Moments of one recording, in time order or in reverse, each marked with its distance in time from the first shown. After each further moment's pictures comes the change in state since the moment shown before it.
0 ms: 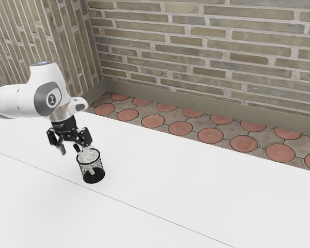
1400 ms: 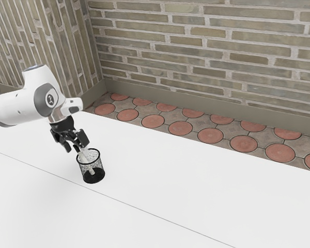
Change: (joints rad) arm 0.046 0.061 0.004 0.019 -0.168 0.069 0.448
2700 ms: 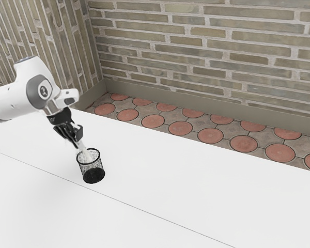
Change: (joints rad) arm -0.004 -0.079 0.001 -0.004 -0.018 -0.021 0.038
